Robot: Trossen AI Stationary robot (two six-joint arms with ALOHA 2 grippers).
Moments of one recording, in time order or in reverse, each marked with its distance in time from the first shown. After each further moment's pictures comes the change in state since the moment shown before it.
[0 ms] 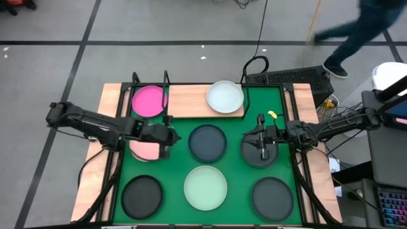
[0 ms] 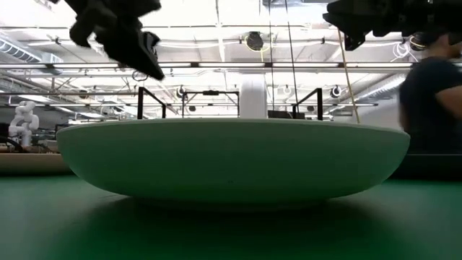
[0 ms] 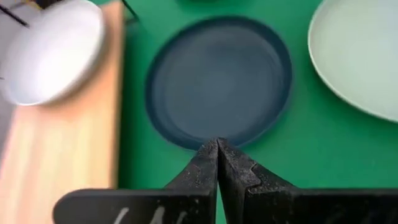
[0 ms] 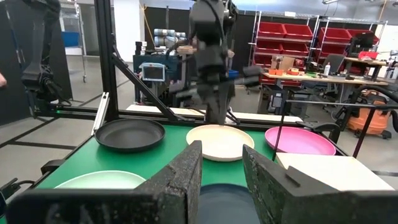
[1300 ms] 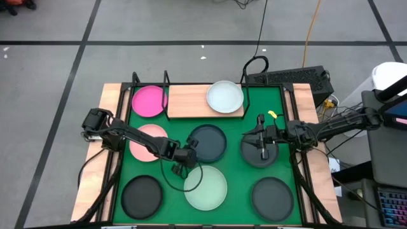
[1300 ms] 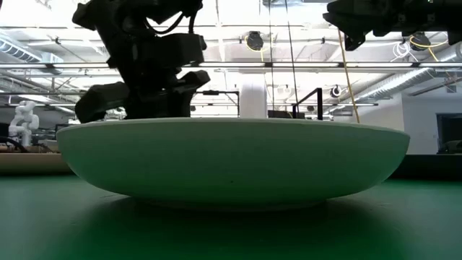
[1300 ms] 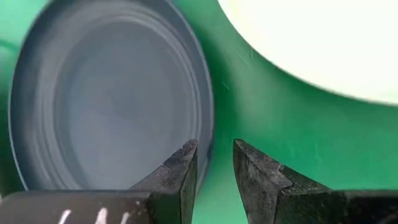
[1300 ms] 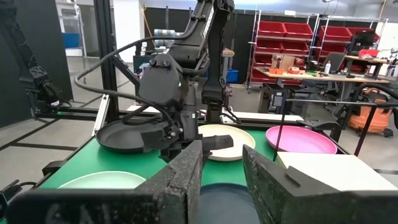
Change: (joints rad) left arm -0.112 0.534 0.199 0.052 0.000 0.242; right arm 0.000 0.000 0.000 0.003 0.000 0.010
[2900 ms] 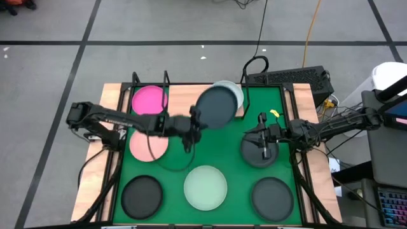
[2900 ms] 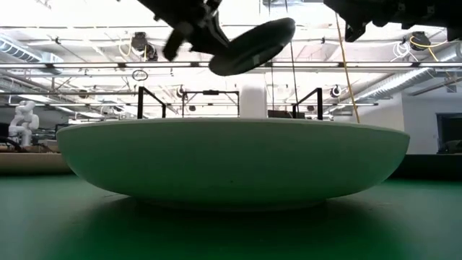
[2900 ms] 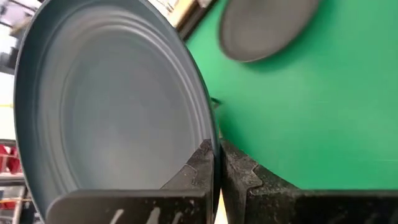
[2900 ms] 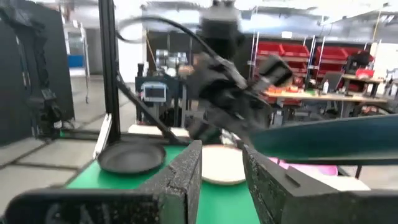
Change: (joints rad) left arm 0.228 -0.236 0.084 0.238 -0.074 0.448; right arm 0.000 -0.019 0.000 0.082 -0.007 -0.011
